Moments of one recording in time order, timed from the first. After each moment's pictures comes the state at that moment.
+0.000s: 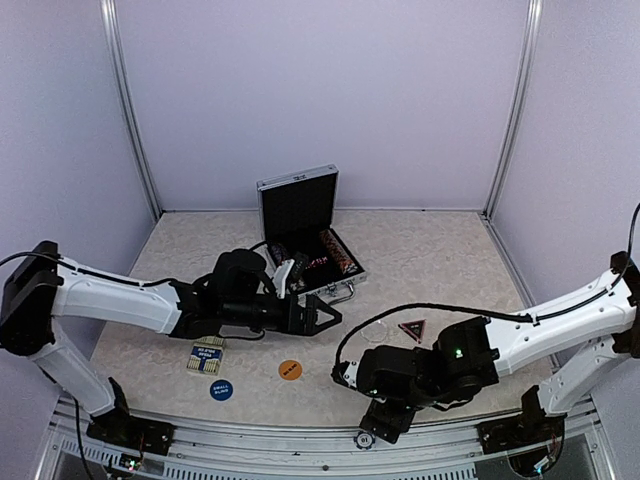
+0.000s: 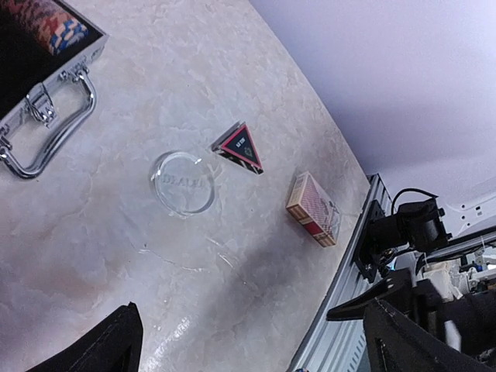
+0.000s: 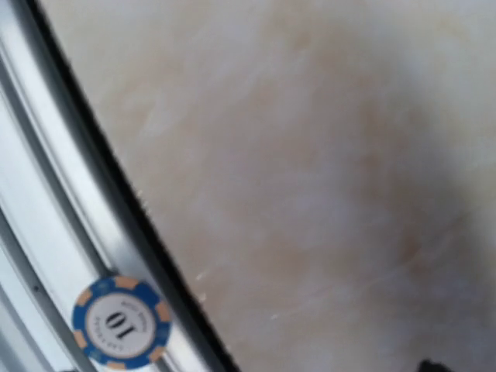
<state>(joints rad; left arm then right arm) -0.96 1.58 0.81 0.29 0.28 -0.68 1.46 1.46 0.94 -0.68 0.21 0.32</state>
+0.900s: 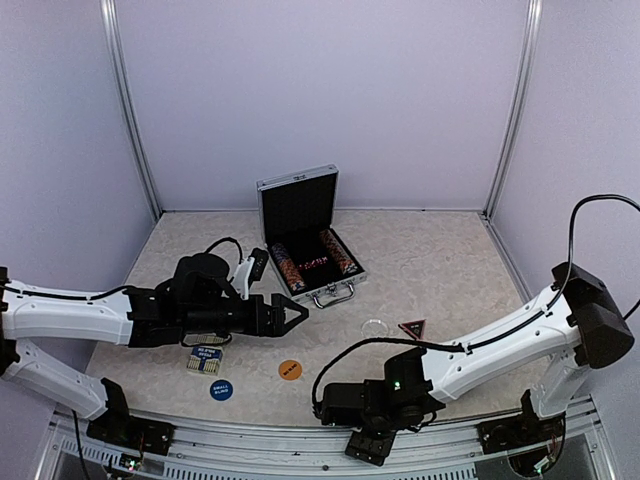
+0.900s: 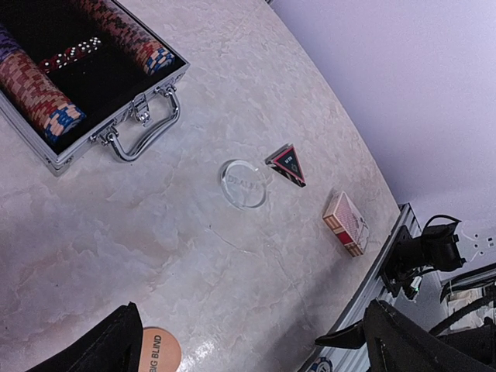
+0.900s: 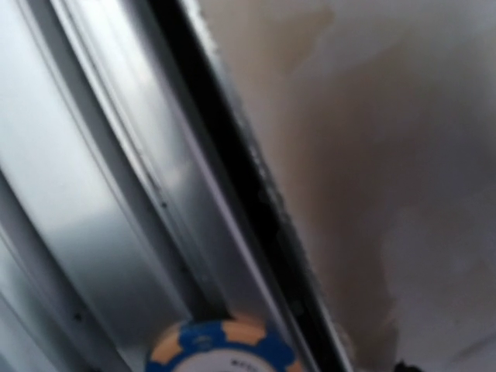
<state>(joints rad) -0.98 1.26 0.68 0.11 0.06 -0.69 1.54 1.77 1.07 -0.74 0.09 0.34</state>
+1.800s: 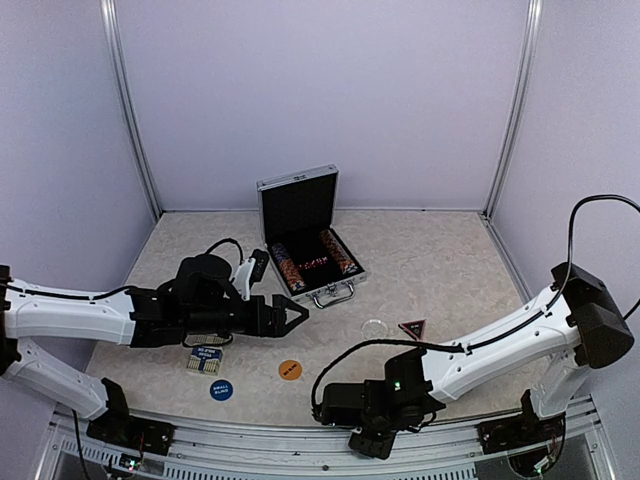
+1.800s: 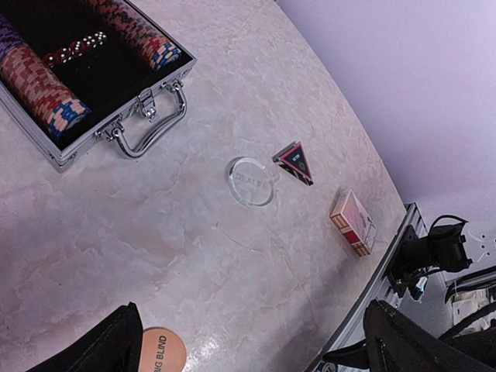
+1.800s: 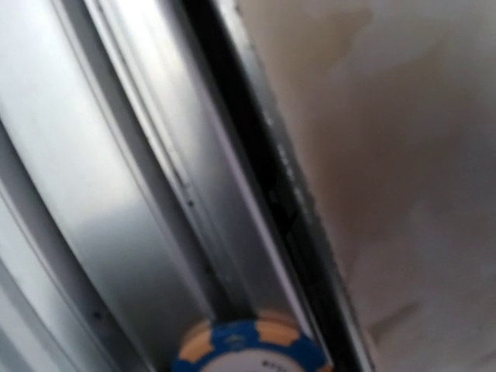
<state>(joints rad) -0.98 1.27 0.68 0.11 0.04 -0.69 1.53 1.77 1.07 -0.72 0.06 0.33</state>
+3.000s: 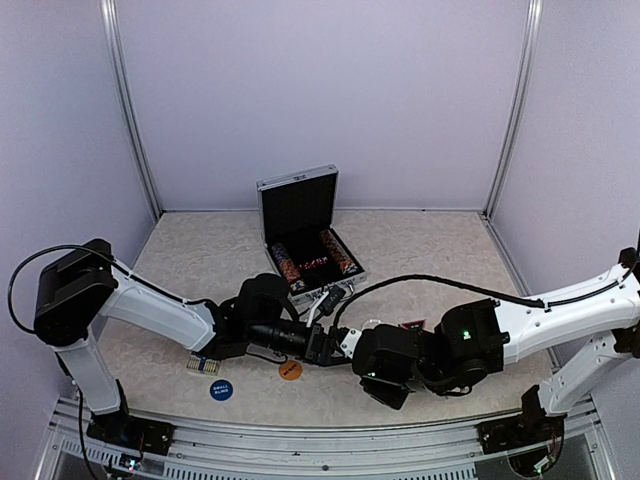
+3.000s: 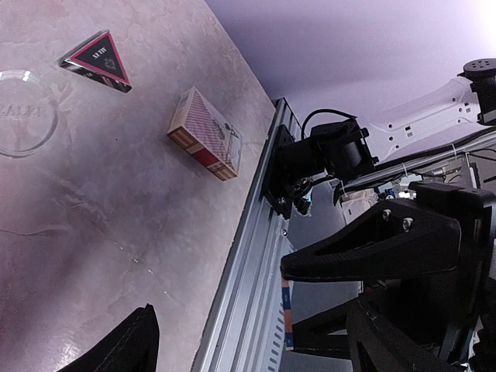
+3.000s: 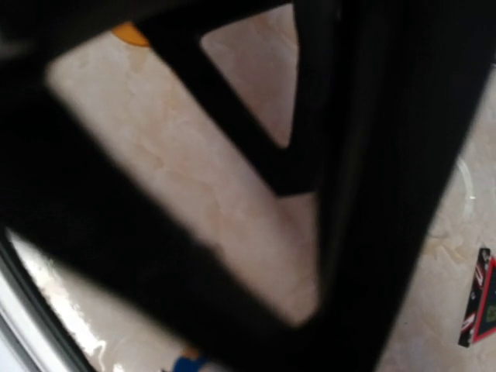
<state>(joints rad) -1.04 1.78 0.81 0.60 0.60 -0.81 1.46 1.46 1.06 -0.73 0.45 0.31</state>
